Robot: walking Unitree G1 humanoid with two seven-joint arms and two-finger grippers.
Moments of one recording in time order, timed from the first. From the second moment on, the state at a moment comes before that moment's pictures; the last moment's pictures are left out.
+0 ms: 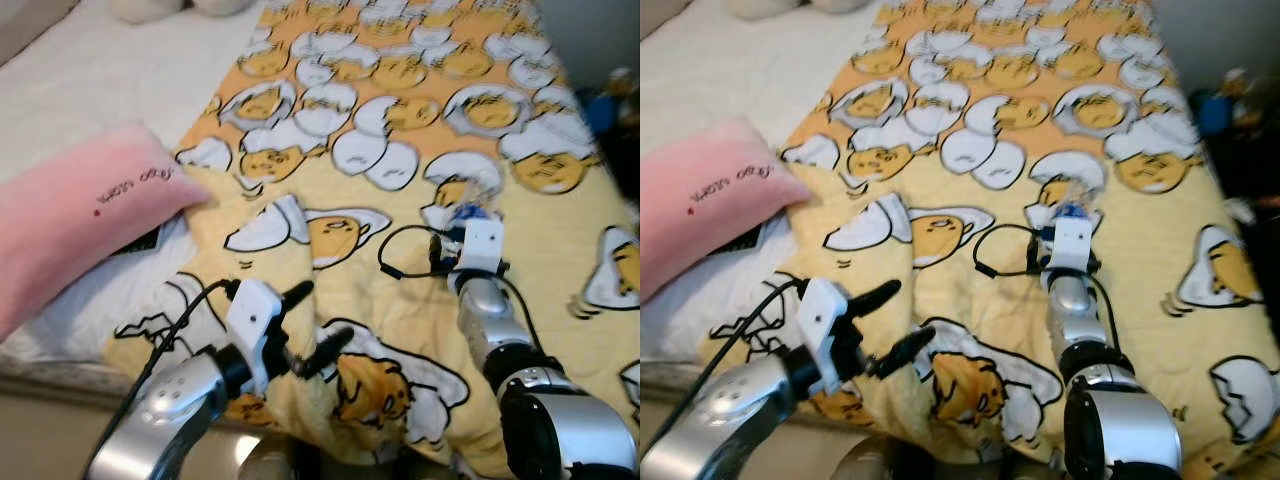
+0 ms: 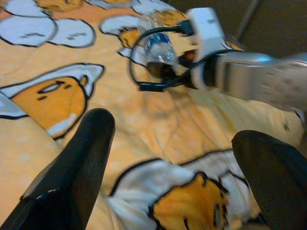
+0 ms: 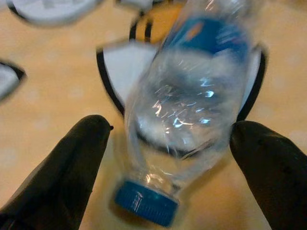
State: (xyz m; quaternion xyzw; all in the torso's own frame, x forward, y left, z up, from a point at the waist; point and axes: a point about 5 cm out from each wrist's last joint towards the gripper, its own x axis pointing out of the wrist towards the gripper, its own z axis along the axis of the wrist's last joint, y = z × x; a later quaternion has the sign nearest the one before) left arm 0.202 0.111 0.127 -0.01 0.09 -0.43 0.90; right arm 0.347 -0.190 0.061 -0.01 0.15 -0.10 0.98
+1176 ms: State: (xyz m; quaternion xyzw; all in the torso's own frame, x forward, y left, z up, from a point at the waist) left arm 0.191 0.081 0.162 -0.03 0.08 -0.55 0.83; right arm 0.359 -0.194 0.075 0.11 0.15 -0.14 0.97
